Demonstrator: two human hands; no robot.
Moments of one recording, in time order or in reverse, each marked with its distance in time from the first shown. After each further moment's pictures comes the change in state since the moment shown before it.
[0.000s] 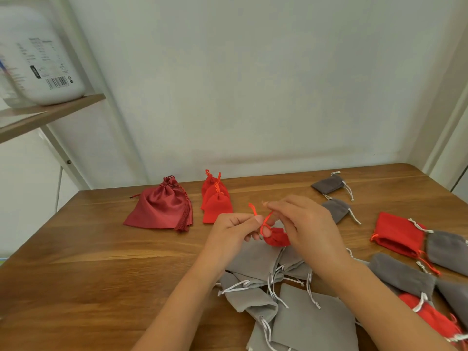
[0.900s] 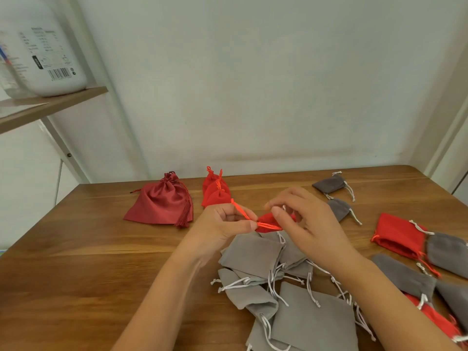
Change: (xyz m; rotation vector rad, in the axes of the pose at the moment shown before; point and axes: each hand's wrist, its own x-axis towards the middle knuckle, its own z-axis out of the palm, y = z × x) left_hand -0.003 0.010 -0.023 -0.068 0.022 -0.137; right_hand 0.006 -0.008 -0.020 0.358 -0.182 0.146
